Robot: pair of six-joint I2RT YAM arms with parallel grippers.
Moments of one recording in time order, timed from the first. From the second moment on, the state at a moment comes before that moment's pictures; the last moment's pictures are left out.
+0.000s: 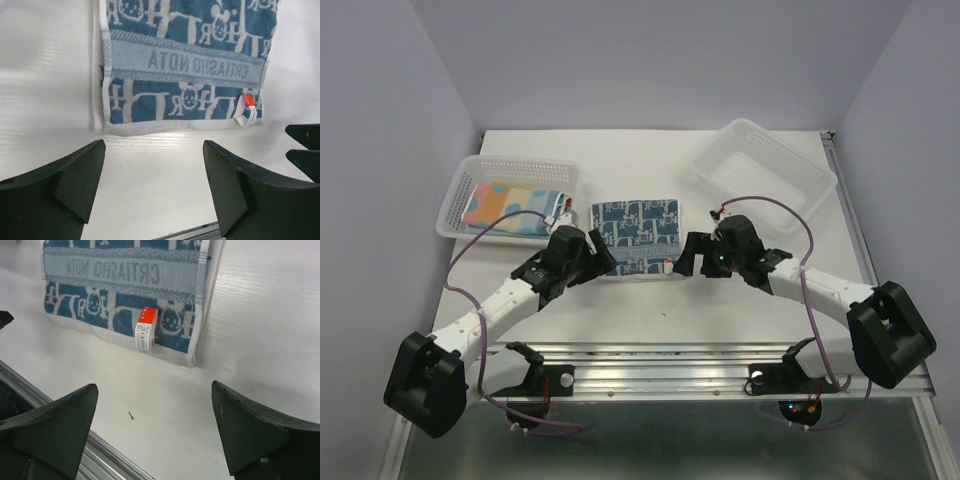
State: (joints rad) left arm -0.52 1.07 0.57 -0.27 -0.07 -0.81; right arm 0.57 1.32 0.65 -0.06 -0.22 0.62
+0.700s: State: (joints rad) left arm -0.53 1.51 1.15 -0.27 -0.28 -0.63; right arm 0.55 1.84 1.35 -0.25 0.08 0.44
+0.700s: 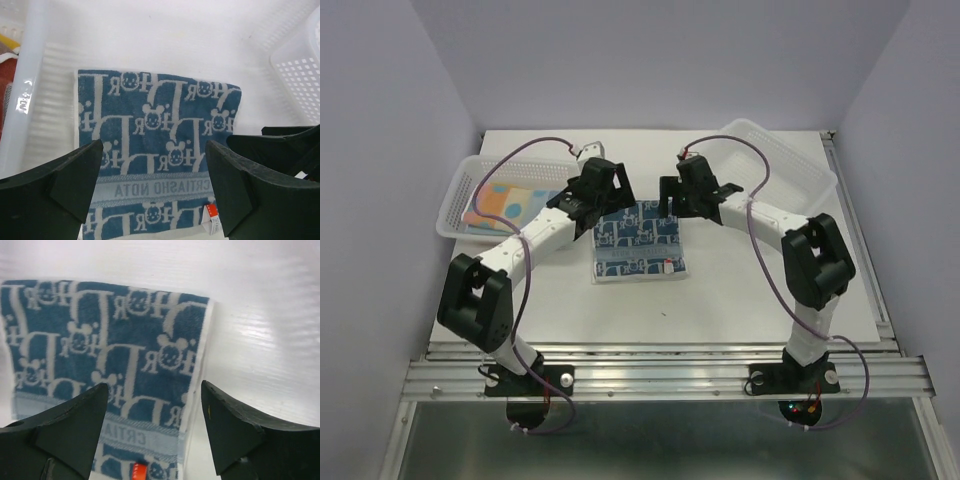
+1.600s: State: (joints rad) left arm -0.44 1.73 1.28 -0.29 -0.27 -0.56; right arm 0.49 2.19 1.60 -0.23 0.26 0.37
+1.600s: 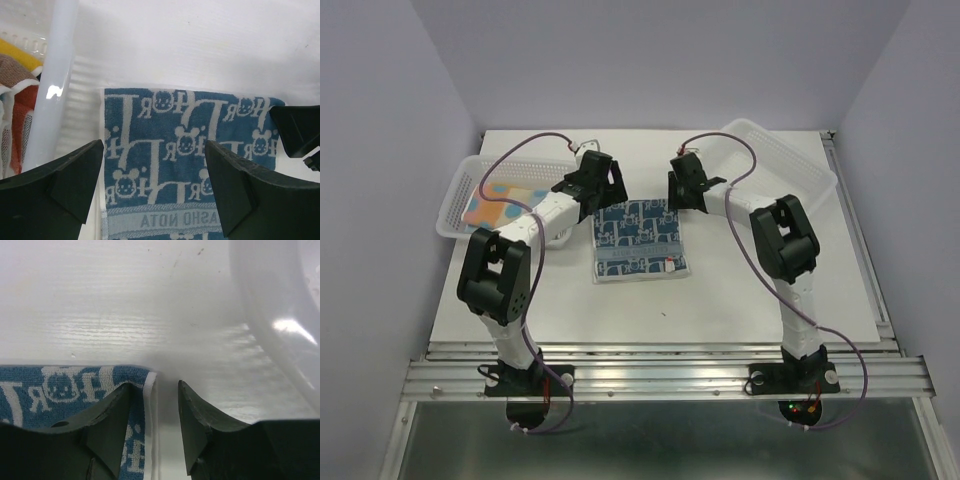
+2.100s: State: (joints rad) left arm -0.42 1.74 1.28 -0.28 -0.25 -0.56; right arm 0.49 2.22 1.59 -0.08 0.19 0.33
